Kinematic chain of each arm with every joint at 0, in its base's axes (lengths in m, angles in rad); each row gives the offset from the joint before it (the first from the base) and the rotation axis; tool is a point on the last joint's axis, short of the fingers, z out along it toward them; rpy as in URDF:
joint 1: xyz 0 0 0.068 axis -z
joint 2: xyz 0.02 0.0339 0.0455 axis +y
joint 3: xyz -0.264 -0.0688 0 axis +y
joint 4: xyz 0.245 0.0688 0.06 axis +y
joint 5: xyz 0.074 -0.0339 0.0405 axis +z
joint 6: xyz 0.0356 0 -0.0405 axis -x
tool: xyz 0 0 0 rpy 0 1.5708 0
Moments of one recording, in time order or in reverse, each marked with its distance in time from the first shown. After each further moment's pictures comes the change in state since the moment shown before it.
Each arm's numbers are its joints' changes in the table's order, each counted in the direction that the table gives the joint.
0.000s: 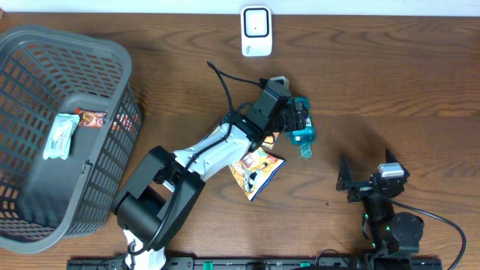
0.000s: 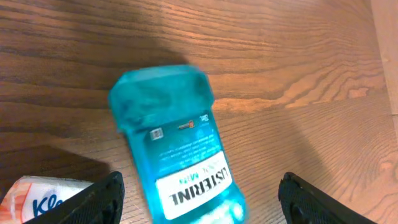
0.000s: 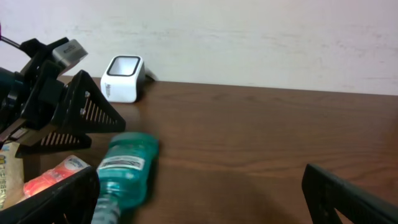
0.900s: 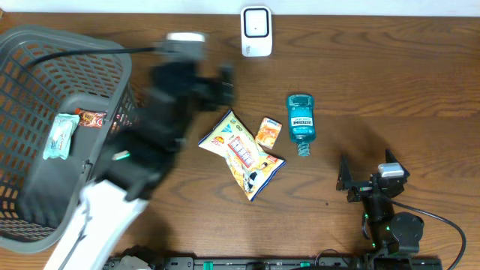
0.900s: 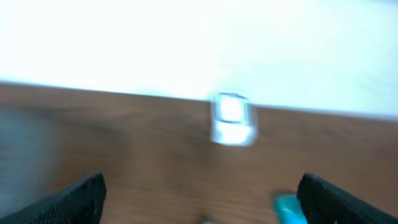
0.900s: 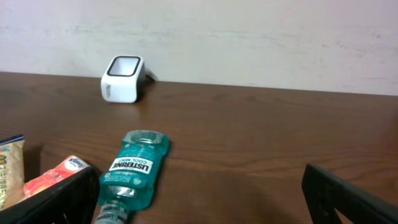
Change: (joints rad) left arm -0.251 -0.765 -0.119 0.569 0.440 -0.439; right arm 0.000 0.000 0.000 0.000 0.000 0.000
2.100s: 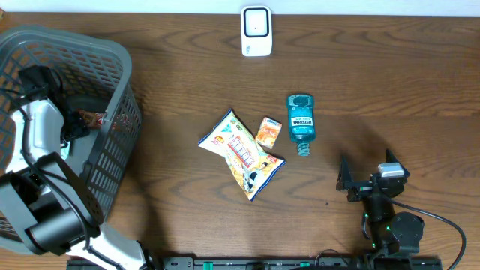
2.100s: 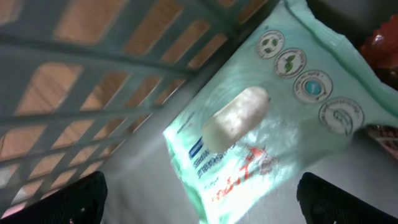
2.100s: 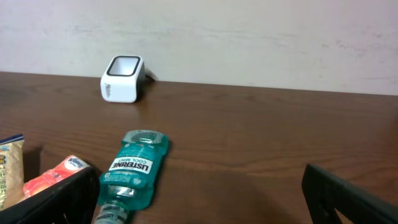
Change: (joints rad) left arm -0.928 0.669 -0.001 0.225 0.137 -0.317; right arm 0.000 0.000 0.000 0.000 0.000 0.000
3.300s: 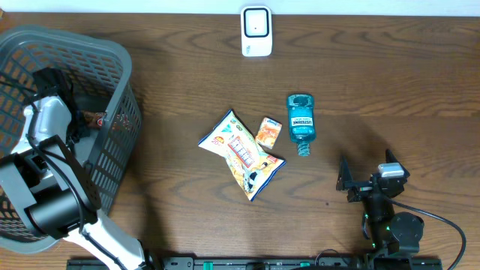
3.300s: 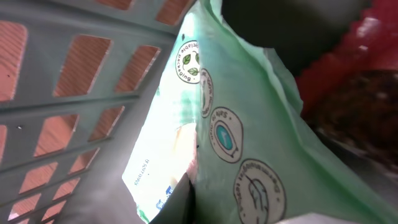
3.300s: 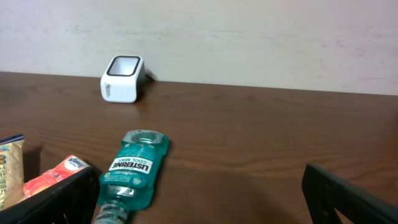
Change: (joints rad) left arm 0.024 0.102 0.000 -0.054 0.000 -0.076; right arm 0.000 0.000 0.000 0.000 0.000 0.000
